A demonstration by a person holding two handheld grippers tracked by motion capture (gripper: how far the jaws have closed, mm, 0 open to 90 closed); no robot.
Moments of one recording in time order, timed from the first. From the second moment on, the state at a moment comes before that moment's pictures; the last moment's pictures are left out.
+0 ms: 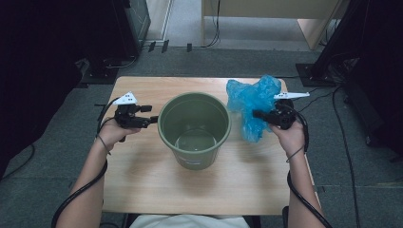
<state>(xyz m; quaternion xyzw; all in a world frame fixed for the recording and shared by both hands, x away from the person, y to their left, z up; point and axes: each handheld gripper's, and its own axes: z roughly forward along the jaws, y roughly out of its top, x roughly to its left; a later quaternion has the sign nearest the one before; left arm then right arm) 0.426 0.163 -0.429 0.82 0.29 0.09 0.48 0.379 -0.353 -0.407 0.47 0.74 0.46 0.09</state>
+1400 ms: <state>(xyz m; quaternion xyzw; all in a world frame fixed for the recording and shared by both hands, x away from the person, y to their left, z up) 0.429 0.161 -0.490 0.84 0.29 0.10 0.45 0.394 -0.332 -0.471 0.48 0.75 0.44 0.13</state>
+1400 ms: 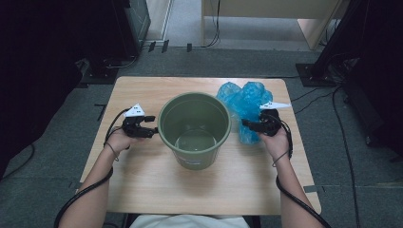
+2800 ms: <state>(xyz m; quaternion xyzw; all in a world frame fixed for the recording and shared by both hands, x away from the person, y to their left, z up) 0.434 0.164 -0.518 0.86 0.31 0.11 0.40 0.407 -0.325 -0.511 0.48 0.76 0.43 0.12</state>
